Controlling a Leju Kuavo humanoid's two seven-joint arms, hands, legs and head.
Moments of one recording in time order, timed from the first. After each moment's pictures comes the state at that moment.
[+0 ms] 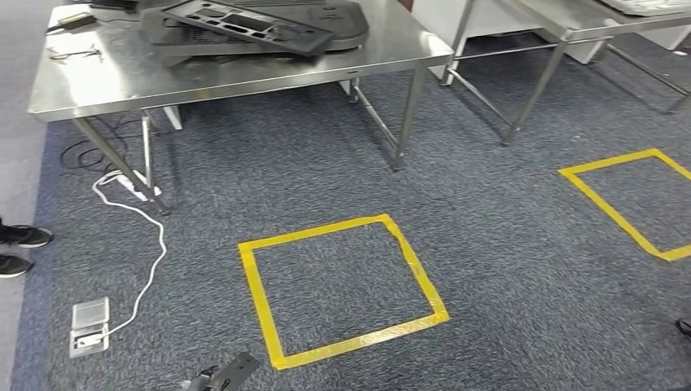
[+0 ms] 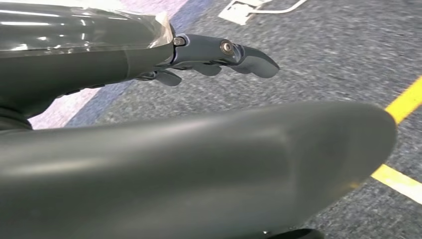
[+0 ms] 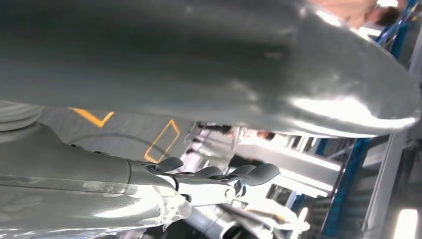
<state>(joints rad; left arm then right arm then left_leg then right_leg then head) -0.06 -0.21 0.71 -0.21 -1.18 0.31 -0.28 0.36 0.16 -0.03 -1.93 0.45 -0.69 -0.60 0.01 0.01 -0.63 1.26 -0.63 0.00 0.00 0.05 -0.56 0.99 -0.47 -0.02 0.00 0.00</state>
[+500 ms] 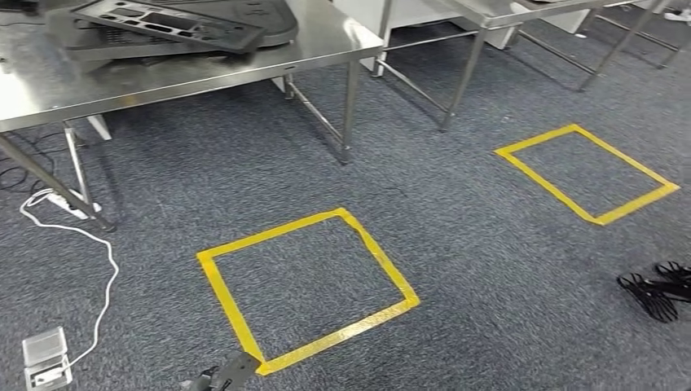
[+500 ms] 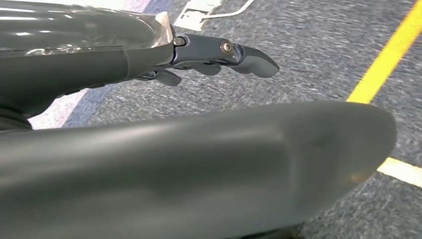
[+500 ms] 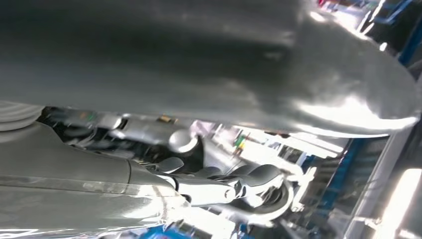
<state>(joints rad) -0.06 -0.22 0.72 -0.21 -1.18 0.31 -0.28 0.37 0.17 -0.03 -1.94 0.47 -0.69 -0.61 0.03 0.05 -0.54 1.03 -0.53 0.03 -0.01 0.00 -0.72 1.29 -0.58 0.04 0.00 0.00</state>
